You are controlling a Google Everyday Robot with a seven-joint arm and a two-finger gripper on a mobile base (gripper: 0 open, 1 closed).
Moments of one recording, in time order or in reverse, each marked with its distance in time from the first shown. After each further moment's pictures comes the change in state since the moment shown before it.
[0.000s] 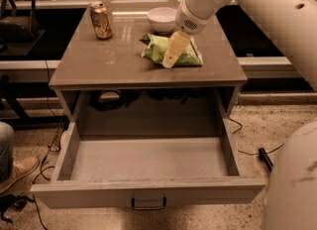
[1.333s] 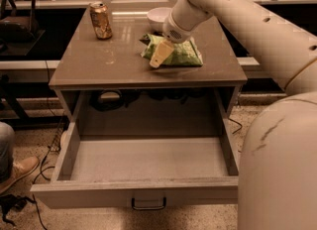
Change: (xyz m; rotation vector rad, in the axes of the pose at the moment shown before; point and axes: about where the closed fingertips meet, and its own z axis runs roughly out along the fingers) arm -0.022 -0.008 0.065 -0.033 -0.069 0.036
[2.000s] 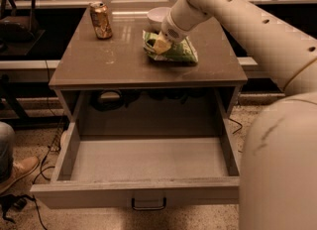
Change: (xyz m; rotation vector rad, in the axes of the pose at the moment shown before) arm -0.009 -0.007 0.005 0.016 -0.047 0.041
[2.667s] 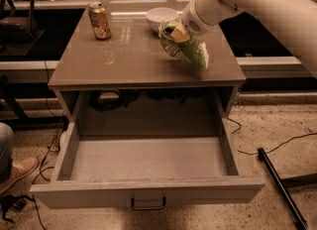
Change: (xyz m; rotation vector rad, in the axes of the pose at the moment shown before) arm 0.011 -0.004 -0.078 0.166 -0.070 0.071
